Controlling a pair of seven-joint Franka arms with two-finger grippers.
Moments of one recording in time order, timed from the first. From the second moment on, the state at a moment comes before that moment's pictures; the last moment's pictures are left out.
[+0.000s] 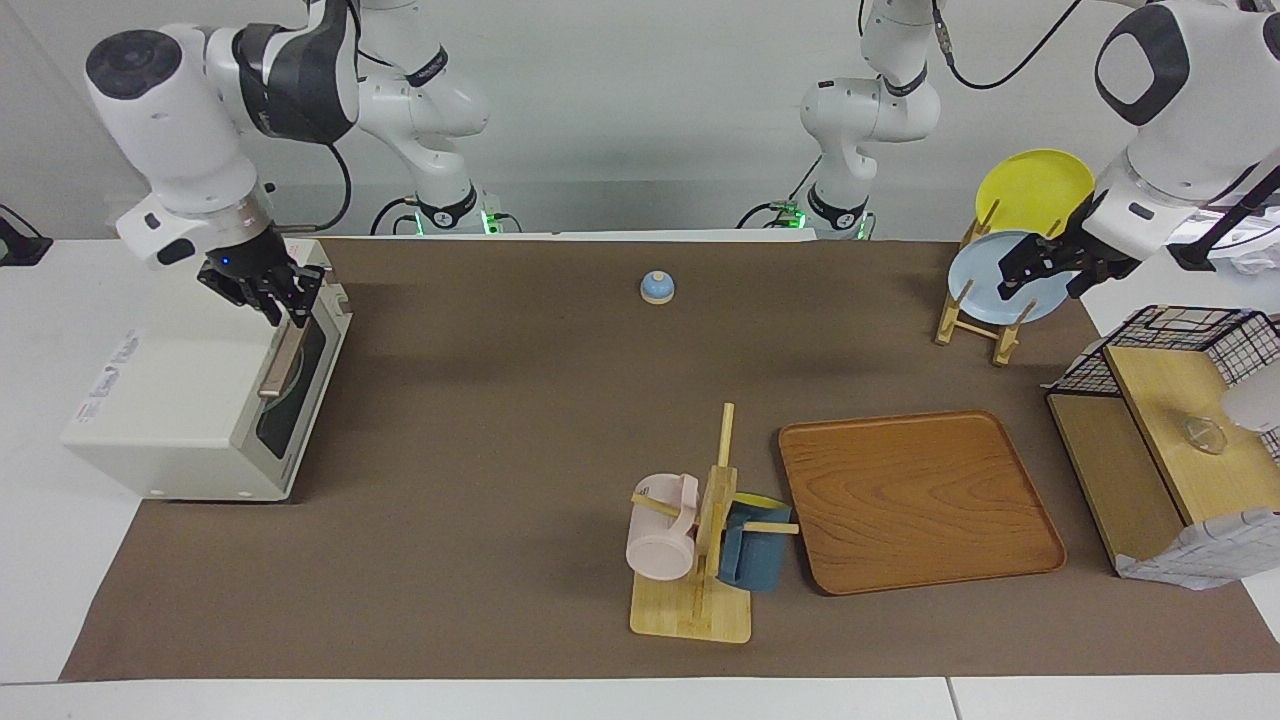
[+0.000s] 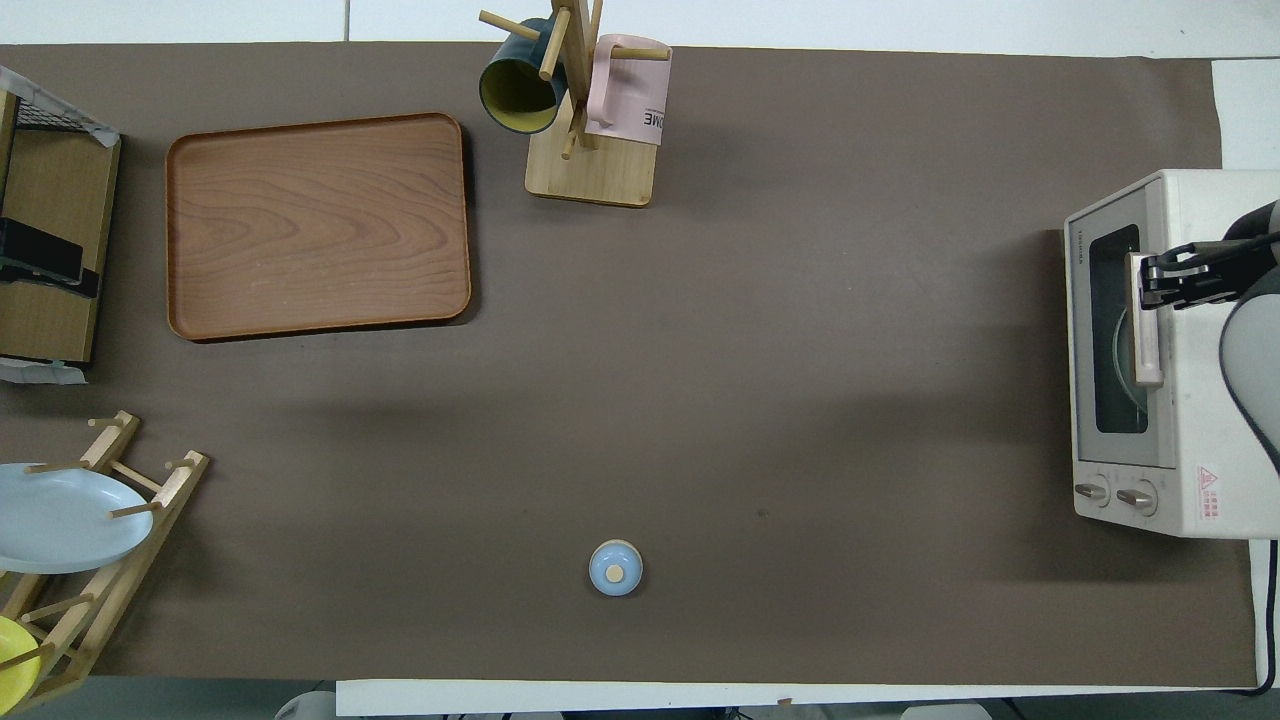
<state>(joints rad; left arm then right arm) -0.19 0.03 0.18 -1.59 -0.03 1.51 0.07 -0.05 -0.03 -0.02 -1.84 -0.16 1.76 -0.02</state>
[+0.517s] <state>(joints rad) -0.19 0.03 0.18 -1.59 -0.03 1.51 0.07 -0.05 0.01 -0.03 -1.92 -0.27 1.82 -0.02</state>
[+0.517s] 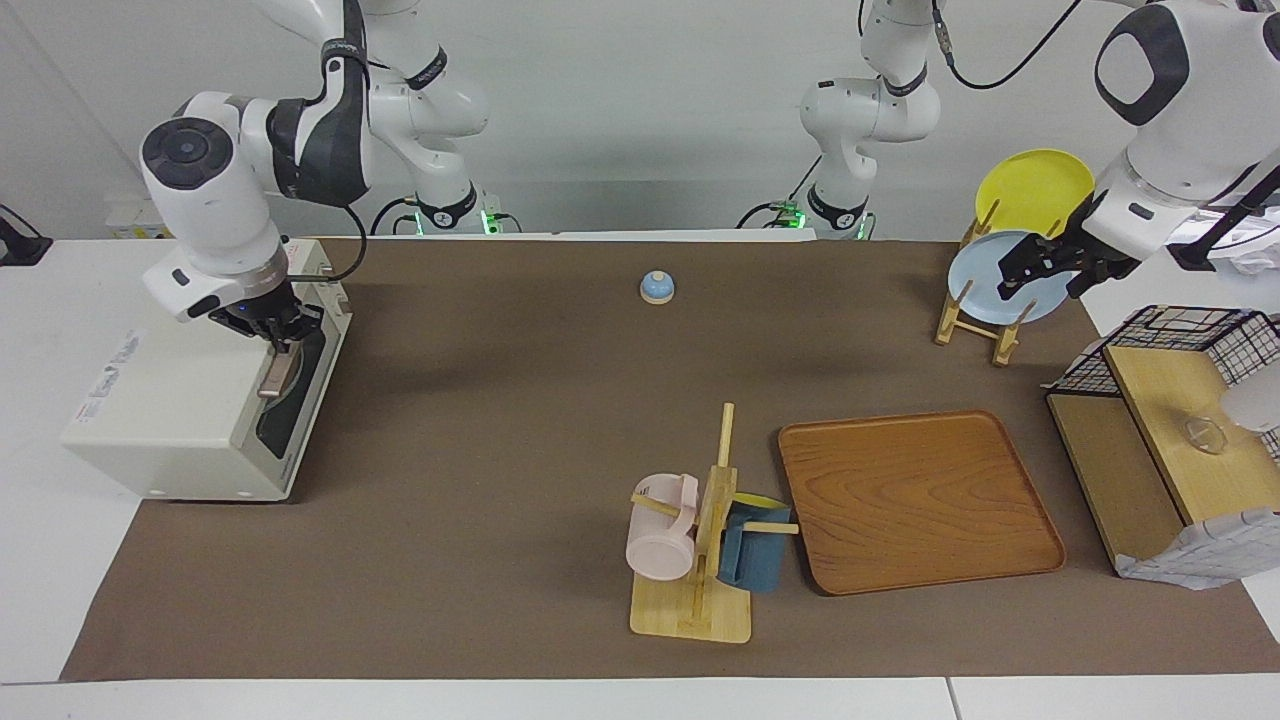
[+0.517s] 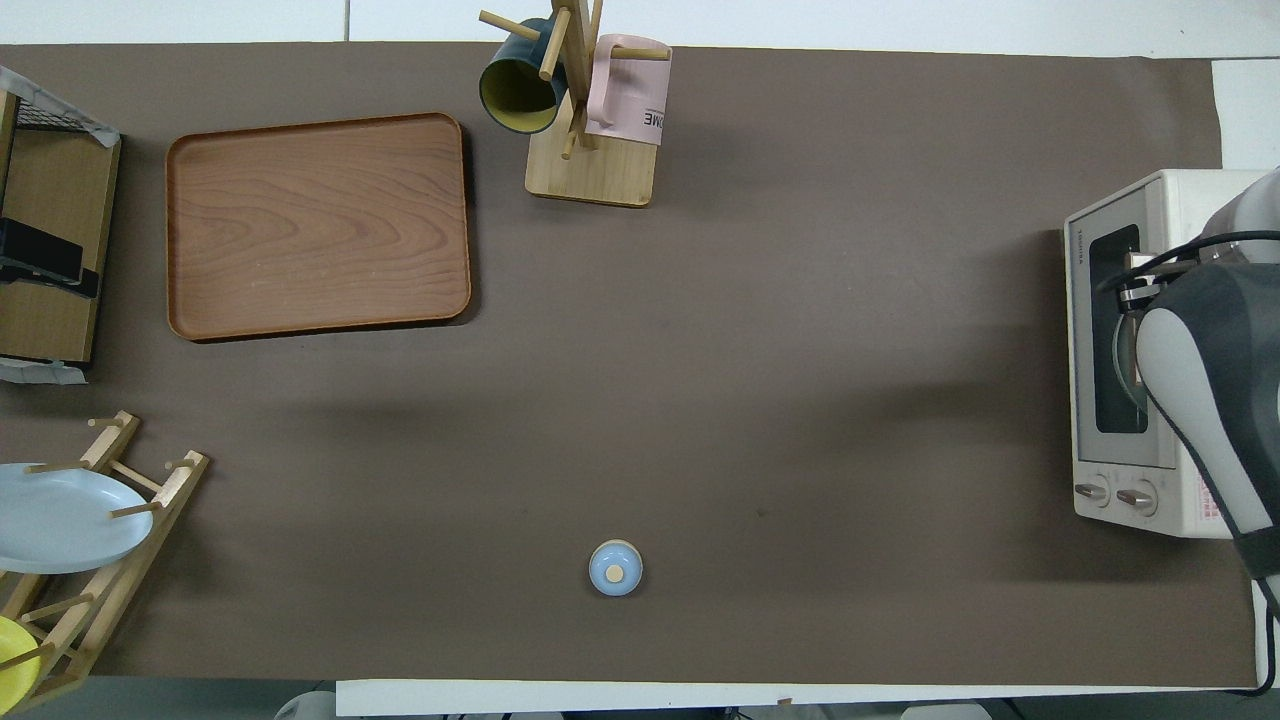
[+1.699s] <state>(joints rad) -0.19 0.03 0.18 -1.59 -0.03 1.51 0.07 0.12 0.28 -0.01 -2.01 -0.12 2.22 0.21</state>
